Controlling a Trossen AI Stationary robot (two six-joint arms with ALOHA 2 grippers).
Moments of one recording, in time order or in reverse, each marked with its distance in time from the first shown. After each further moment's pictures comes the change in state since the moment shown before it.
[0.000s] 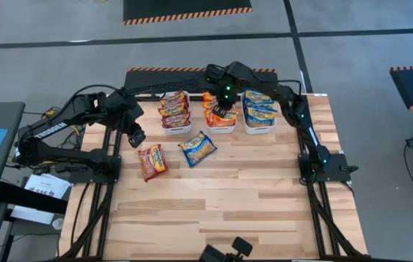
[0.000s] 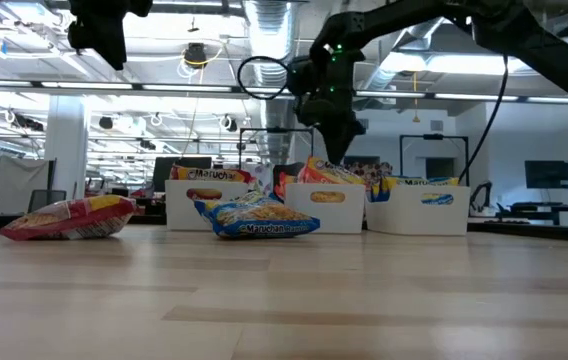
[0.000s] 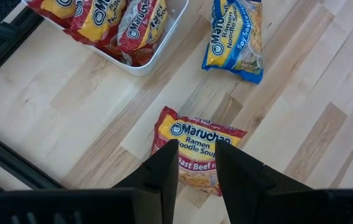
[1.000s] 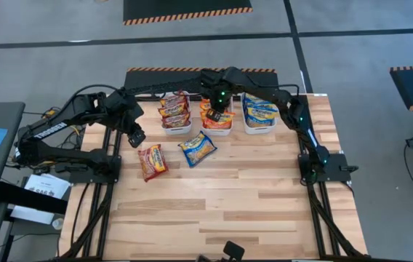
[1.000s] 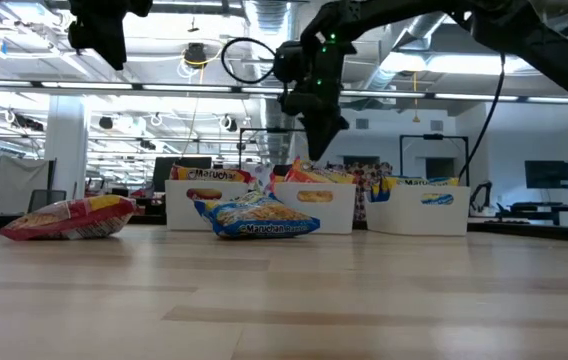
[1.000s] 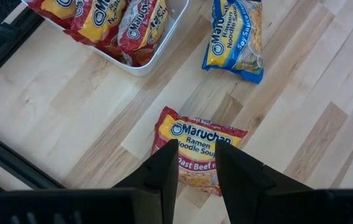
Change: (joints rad) left arm 0.000 0.000 0.000 0.000 0.000 0.003; right arm 0.075 0.005 0.018 0.091 0.039 -0.009
